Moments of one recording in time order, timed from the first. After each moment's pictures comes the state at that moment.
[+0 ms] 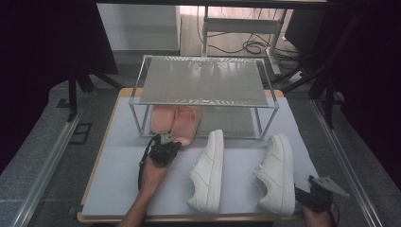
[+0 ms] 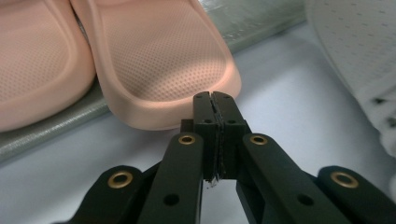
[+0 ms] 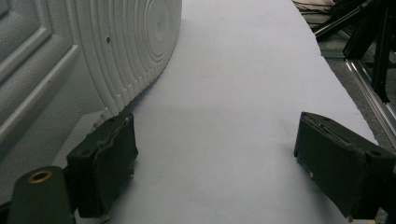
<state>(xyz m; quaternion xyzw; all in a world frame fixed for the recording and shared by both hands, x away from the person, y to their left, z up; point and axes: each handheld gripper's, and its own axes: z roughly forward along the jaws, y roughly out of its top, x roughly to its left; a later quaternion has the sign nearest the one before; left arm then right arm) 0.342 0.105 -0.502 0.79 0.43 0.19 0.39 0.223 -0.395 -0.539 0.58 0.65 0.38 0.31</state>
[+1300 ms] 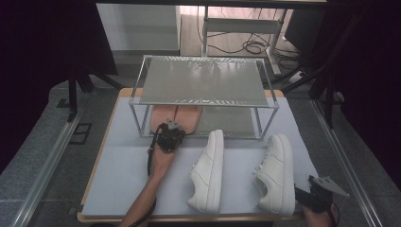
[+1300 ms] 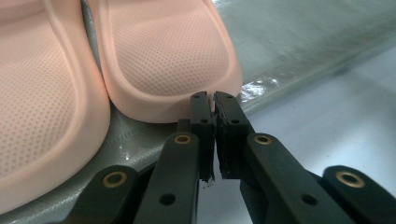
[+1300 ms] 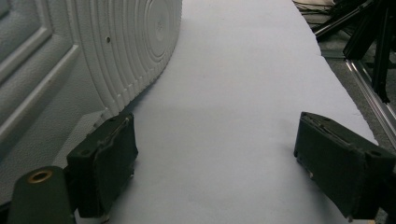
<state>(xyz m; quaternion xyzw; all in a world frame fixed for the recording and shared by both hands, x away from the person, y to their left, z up) 0.394 0.091 -0.511 0.78 0.46 0.19 0.38 0.223 -0.395 -0.539 0.58 0.65 0.38 0.31</state>
